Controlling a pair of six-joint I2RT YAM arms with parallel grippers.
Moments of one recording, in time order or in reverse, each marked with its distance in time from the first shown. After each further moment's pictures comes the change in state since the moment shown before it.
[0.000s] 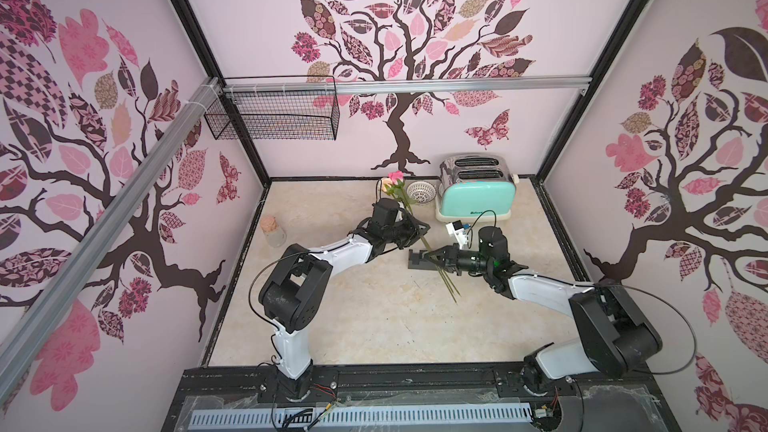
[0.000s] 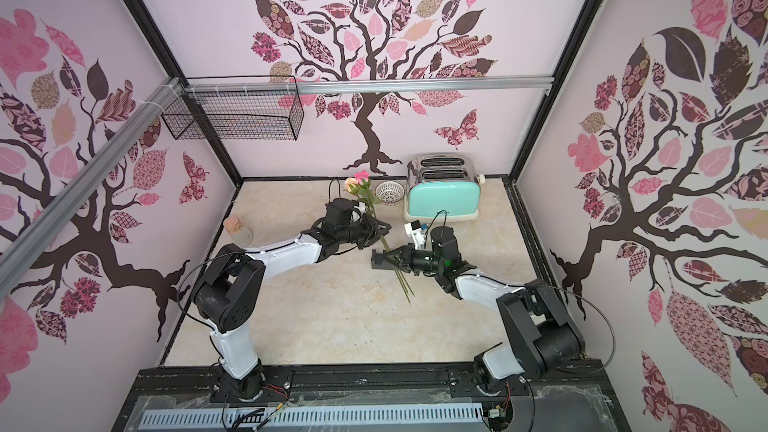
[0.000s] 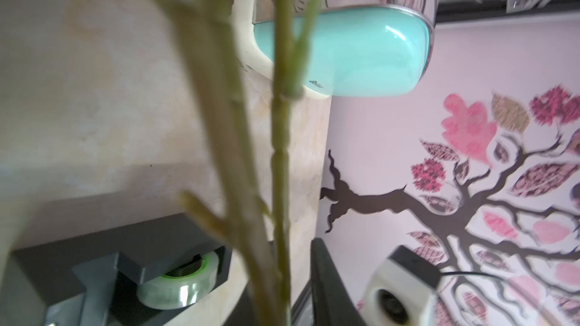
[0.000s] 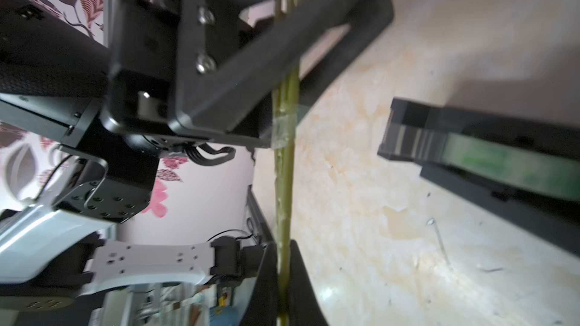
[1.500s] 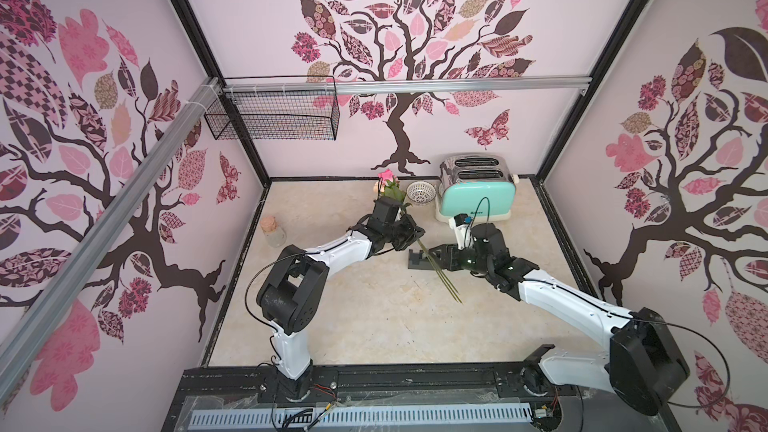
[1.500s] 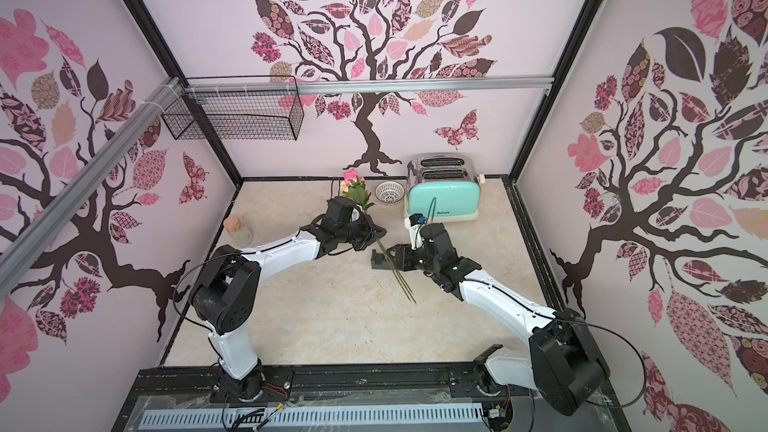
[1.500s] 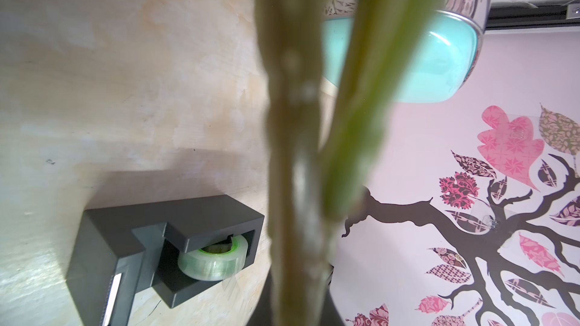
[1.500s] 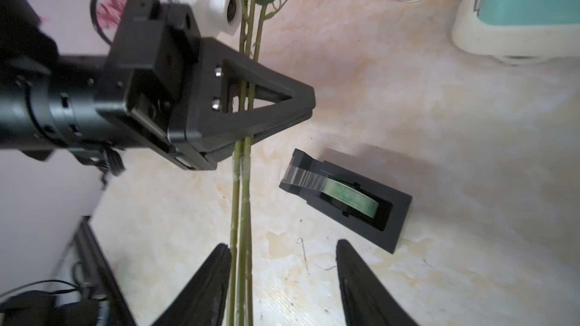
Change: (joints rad) left arm 0.003 -0.017 0.045 -0.178 -0.033 0.028; right arm 0.064 -0.155 0.047 -0.295 0.376 -0.338
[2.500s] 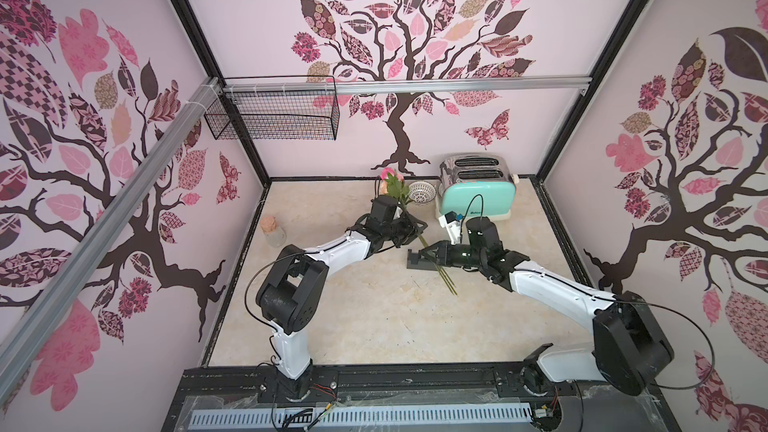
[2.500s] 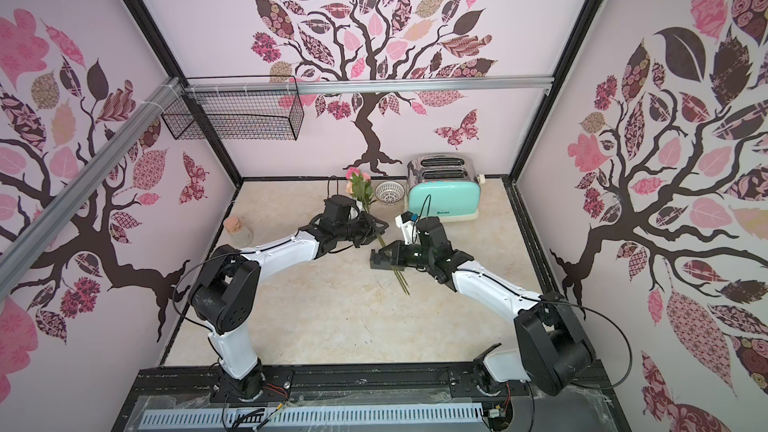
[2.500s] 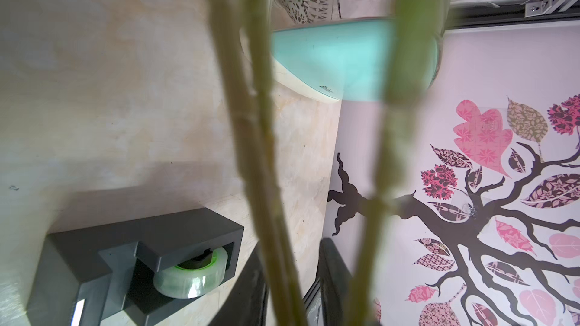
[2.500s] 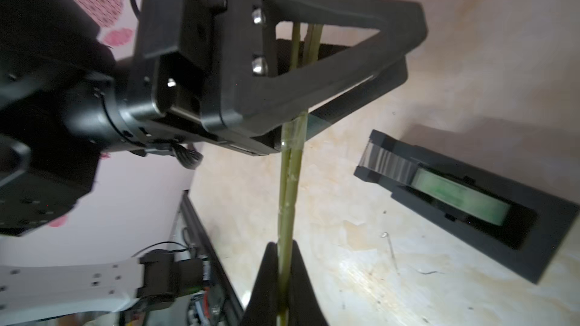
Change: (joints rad) left arm 0.012 0.000 -0.011 0.060 0.021 0.001; right arm 0.080 0.101 0.136 -0.103 -0.056 0.027
